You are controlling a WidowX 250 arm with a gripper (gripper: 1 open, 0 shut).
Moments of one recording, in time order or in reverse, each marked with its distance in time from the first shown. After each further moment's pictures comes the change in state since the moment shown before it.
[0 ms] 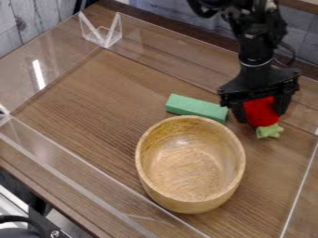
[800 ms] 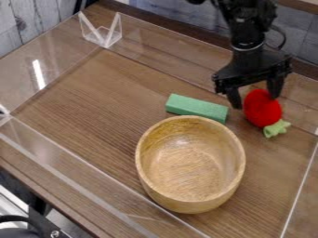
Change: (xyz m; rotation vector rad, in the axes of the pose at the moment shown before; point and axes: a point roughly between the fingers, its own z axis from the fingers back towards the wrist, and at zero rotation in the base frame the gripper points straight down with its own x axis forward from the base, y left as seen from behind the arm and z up) arm 0.014 -0.006 0.010 -0.022 -0.025 0.063
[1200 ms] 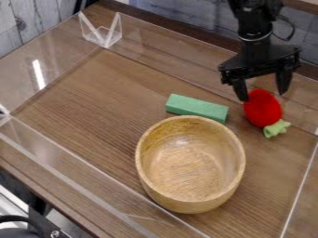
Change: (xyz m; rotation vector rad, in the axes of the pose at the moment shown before) arm 0.005 -0.007 0.004 -0.013 0.035 -0.135
